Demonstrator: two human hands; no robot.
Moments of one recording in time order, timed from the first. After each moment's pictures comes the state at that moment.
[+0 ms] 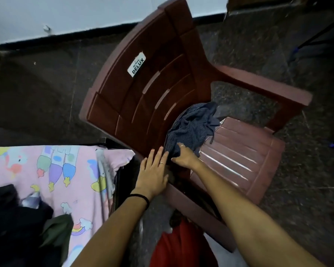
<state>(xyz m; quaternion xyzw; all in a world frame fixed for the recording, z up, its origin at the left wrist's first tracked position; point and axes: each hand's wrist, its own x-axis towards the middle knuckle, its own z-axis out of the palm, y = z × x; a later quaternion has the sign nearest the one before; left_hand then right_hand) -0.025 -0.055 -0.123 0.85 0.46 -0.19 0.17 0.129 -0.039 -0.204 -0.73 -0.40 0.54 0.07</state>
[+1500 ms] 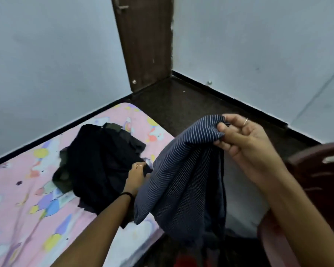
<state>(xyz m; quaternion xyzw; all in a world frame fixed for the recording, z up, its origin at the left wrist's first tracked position) -0.479 -0.150 -0.062 0.42 0.83 0.25 0.27 -0.204 -0.087 0.197 -0.25 -0.47 0.74 0.41</state>
